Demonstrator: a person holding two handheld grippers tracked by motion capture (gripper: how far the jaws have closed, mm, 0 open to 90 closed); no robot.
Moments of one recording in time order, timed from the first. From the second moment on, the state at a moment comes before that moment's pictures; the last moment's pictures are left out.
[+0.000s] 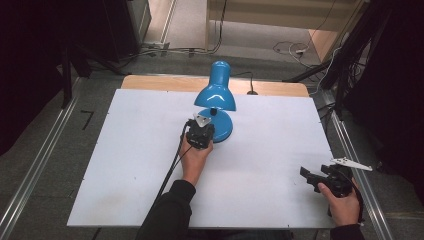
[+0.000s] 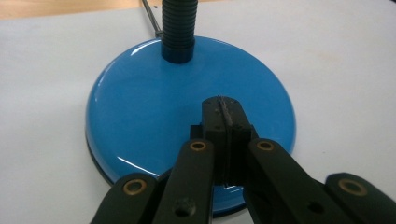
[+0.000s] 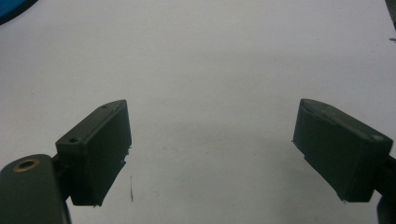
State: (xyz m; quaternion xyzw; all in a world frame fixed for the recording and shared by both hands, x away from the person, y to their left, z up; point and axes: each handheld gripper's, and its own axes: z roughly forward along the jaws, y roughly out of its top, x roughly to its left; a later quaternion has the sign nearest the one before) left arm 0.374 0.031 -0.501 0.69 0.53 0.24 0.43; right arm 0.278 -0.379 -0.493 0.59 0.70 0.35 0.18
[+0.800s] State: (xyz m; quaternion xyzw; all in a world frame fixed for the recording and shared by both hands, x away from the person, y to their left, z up) left arm 0.361 0.039 -0.488 0.69 0.52 0.23 0.45; right arm 0.278 -0.379 -0.493 0.59 0.70 0.35 0.18
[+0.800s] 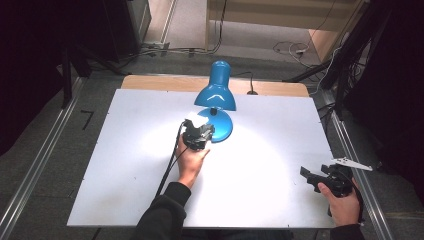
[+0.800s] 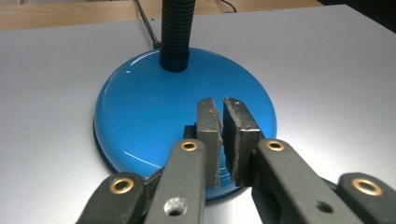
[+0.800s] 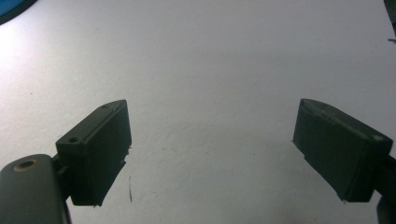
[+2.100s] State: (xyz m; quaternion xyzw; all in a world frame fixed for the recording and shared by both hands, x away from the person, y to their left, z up) left arm 0.320 0.100 -0.489 0.68 0.54 0.23 0.44; right arm 0.277 -0.376 -0.493 0.59 0.70 0.35 0.18
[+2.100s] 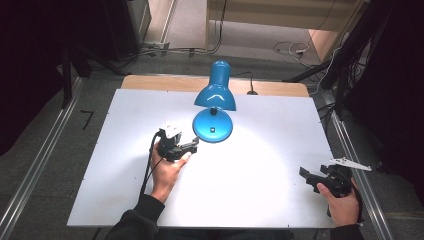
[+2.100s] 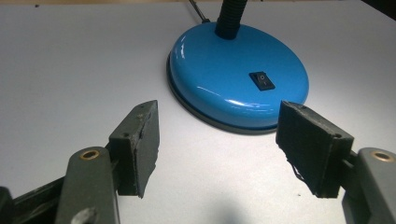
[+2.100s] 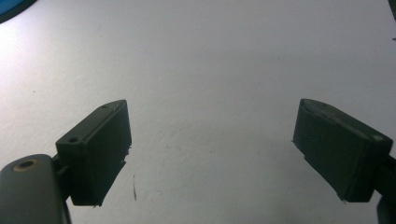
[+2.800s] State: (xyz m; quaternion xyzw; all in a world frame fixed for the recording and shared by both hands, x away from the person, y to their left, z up) left arm 0.303 0.126 -0.486 0.66 0.55 0.23 0.45; right arm 0.276 -0.378 -0.493 0.59 0.70 0.35 0.18
